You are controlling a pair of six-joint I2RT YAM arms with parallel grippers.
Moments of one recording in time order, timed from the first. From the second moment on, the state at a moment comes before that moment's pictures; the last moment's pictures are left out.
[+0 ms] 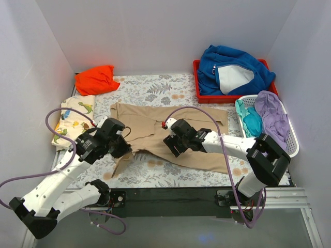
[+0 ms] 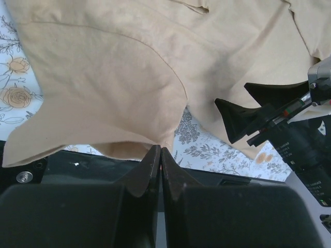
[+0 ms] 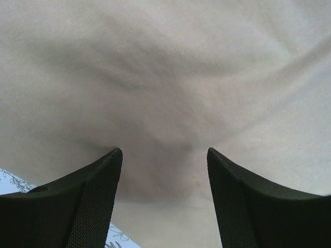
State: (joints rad) left arm -0.67 0.86 1.00 -1.12 -0.18 -1.22; right arm 0.94 1.55 0.91 -0.29 0.06 0.08
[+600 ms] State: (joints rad) left arm -0.67 1.21 1.03 -1.03 -0.31 -1.01; right arm 0.93 1.64 0.95 -0.29 0.07 0.07
